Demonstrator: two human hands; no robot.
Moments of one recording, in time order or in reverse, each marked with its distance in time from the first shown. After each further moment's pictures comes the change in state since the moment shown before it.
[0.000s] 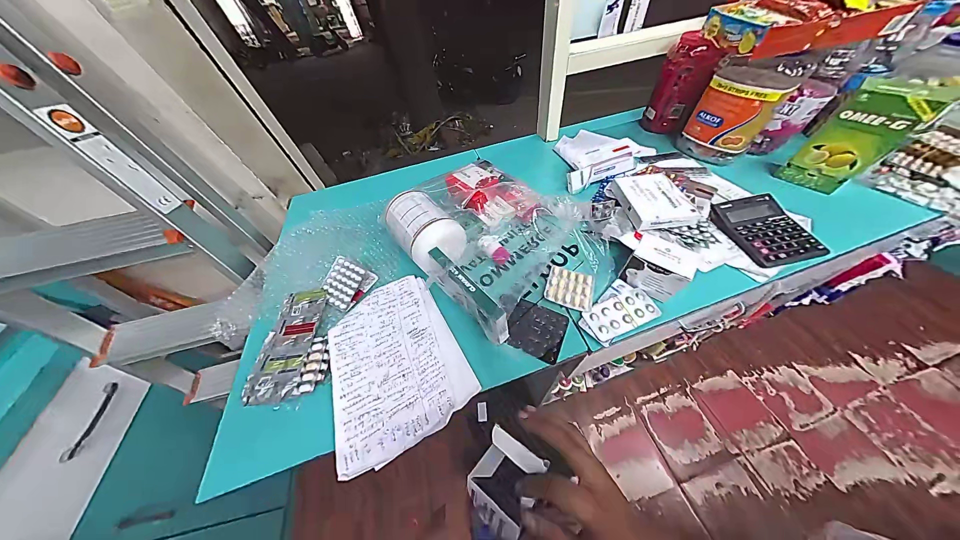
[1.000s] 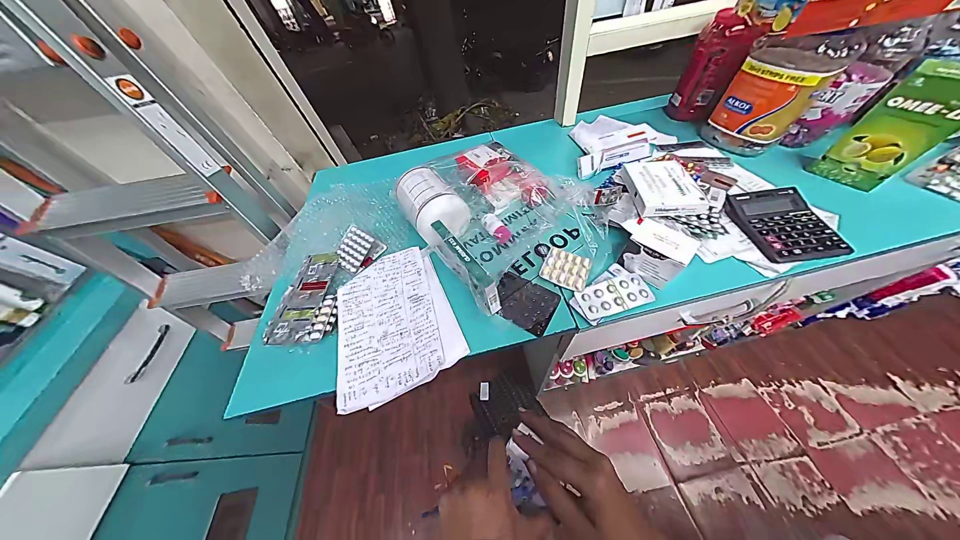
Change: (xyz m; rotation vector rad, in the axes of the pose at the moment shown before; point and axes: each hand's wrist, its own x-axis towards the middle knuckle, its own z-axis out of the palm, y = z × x) left_hand -0.024 0.050 0.029 0.153 -0.004 0.140; right_hand -0.045 0.000 -0.019 0.079 -0.029 0.139
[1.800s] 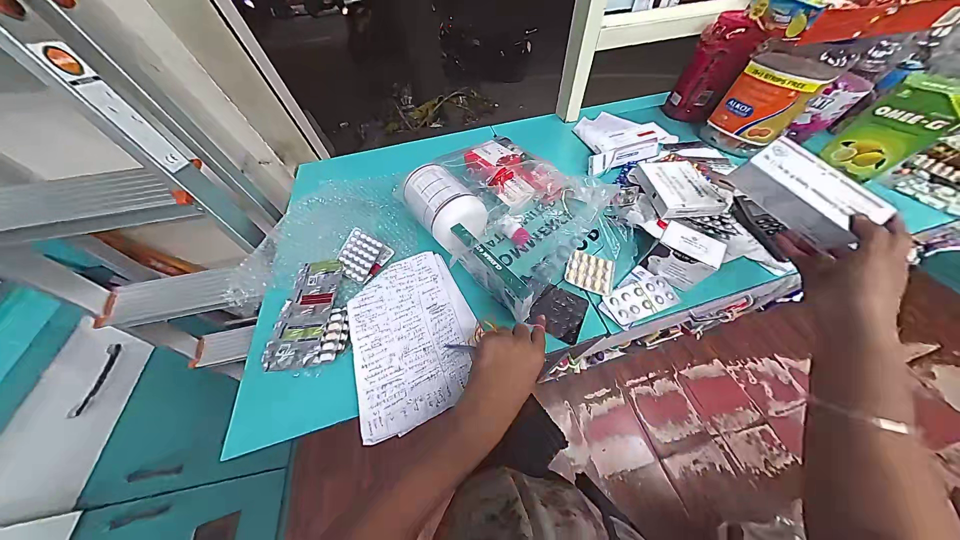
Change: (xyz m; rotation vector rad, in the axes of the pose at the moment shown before) left_hand 0.160 -0.029 -0.031 0.365 0.068 0.578; right_hand 0.127 0.071 -0.263 0.197 1.175 0.438
